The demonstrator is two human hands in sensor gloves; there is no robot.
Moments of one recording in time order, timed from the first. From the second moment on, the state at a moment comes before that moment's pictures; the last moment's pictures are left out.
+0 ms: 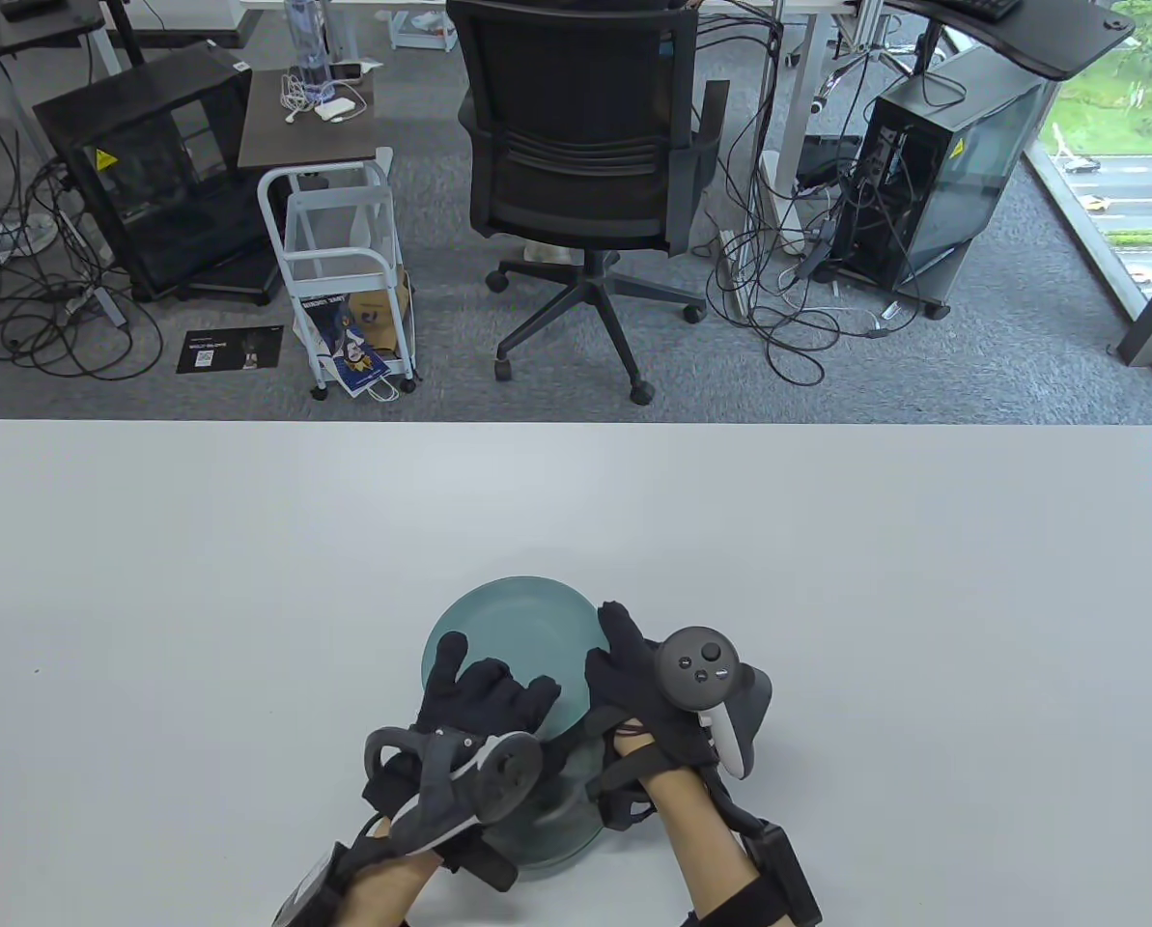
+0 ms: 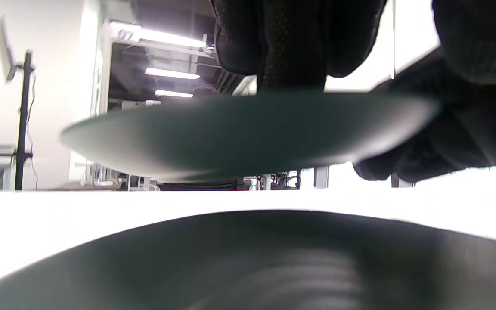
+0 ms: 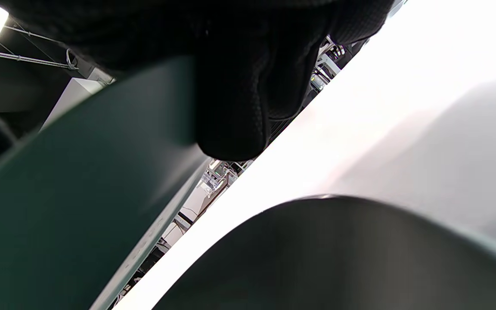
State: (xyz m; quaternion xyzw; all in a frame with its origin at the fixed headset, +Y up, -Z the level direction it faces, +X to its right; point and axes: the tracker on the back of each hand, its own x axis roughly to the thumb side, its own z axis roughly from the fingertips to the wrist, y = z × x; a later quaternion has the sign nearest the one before) left_hand -0.131 -0.698 -0.292 0.15 -0.13 0.07 0.98; right_hand 0.083 -0.738 -0.357 -0.01 -0.02 0.91 0.42
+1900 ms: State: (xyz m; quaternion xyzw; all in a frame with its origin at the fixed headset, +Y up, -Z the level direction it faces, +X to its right) left_hand -0.203 -0.740 -0.334 0.04 0.15 -0.07 0.99; right_hand 0.074 -0.742 -0.342 0.04 -0.09 0.99 -0.03
